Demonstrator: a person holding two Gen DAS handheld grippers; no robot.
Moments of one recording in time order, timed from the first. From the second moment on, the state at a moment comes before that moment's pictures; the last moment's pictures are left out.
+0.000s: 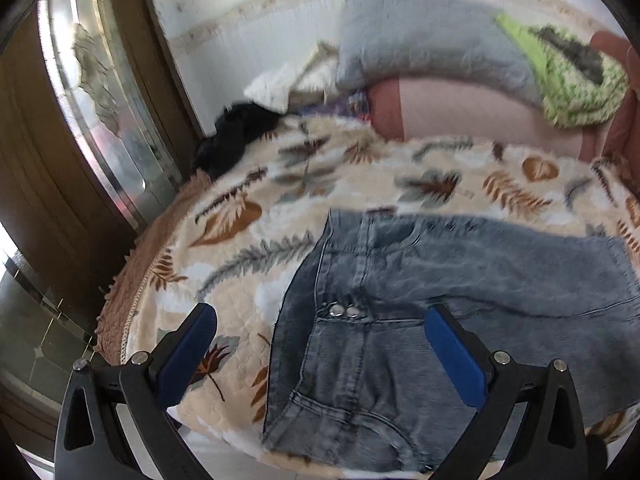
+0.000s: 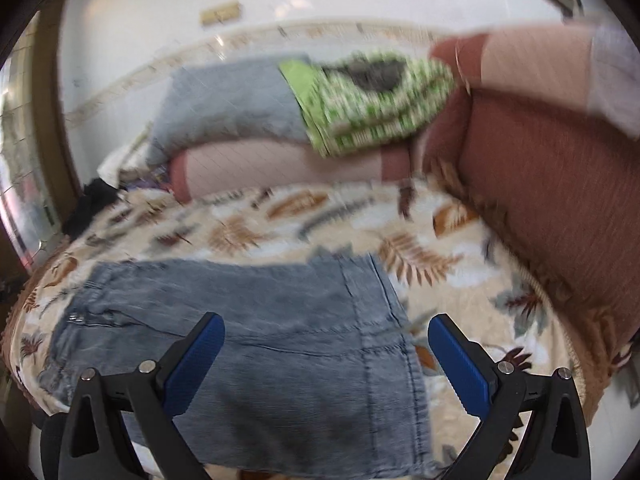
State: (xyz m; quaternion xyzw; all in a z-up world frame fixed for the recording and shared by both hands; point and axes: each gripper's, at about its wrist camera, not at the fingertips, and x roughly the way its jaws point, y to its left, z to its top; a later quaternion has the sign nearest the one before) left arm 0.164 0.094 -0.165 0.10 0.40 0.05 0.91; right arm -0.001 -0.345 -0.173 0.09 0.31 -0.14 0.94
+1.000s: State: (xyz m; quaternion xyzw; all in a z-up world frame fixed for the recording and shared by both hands) left arm 0.448 0.135 -0.300 -0.10 0.64 -0.01 0.76; right arm 0.227 -0.460 -0.267 0.16 0.44 -0.11 0.88
